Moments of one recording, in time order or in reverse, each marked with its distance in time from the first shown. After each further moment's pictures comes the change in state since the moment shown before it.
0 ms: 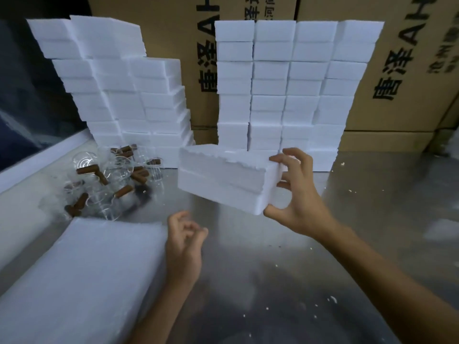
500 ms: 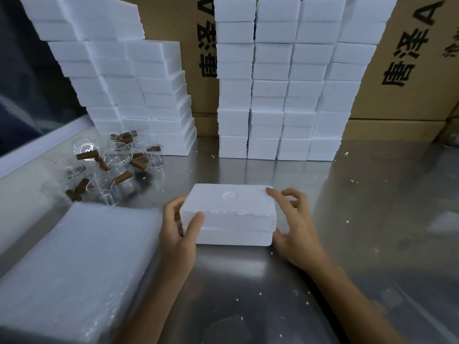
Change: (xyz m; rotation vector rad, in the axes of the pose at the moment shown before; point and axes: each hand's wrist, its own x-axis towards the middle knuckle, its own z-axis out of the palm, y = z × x) left_hand -0.014 0.013 -0.003 -0.011 -0.013 0.073; right_hand -0.083 0.032 0.040 -0.053 0.008 0.171
